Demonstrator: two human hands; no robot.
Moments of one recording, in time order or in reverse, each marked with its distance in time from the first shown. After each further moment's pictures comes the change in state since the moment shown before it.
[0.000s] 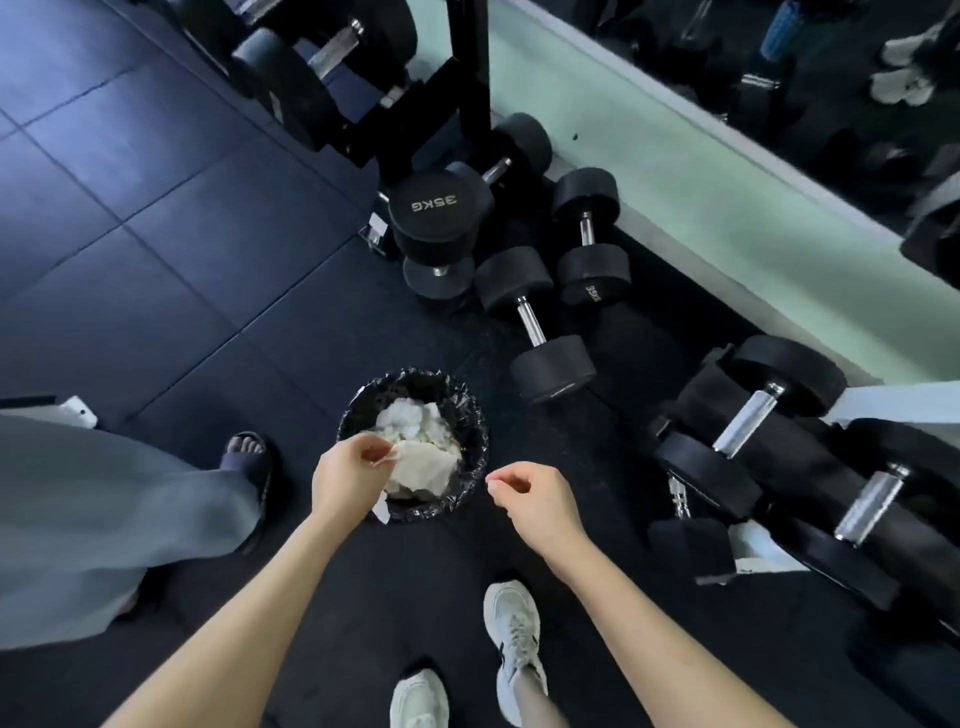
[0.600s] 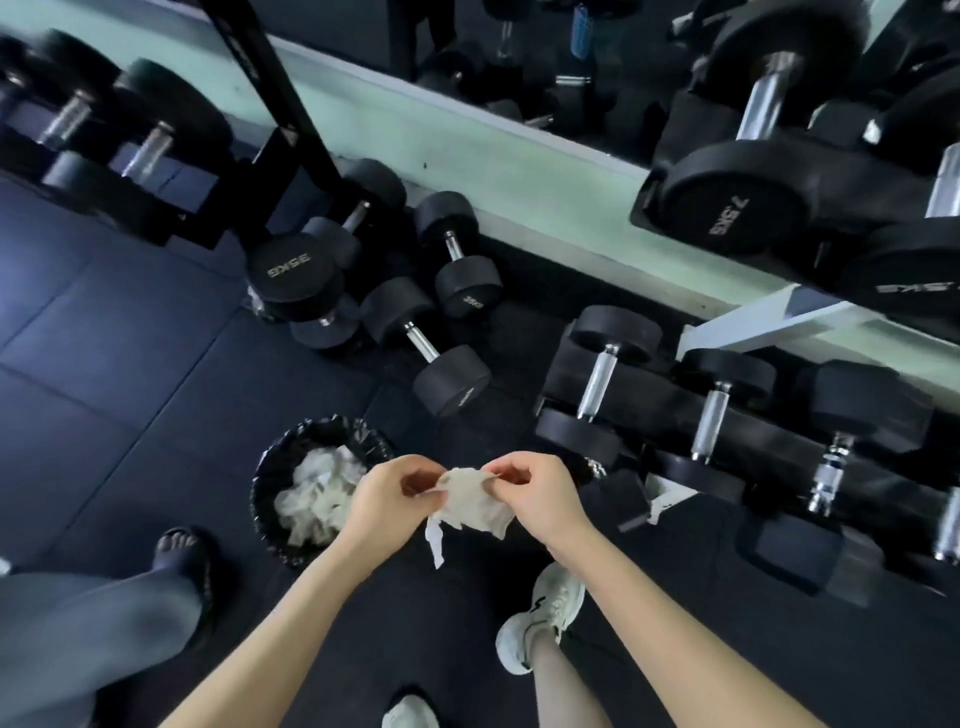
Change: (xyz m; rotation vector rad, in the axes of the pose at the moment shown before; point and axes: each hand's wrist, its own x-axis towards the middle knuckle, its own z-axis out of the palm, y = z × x) left_hand -0.126 0.163 0.053 0.045 -0.440 0.363; right_hand -0.075 0.032 -0.150 0.215 0.192 -0.009
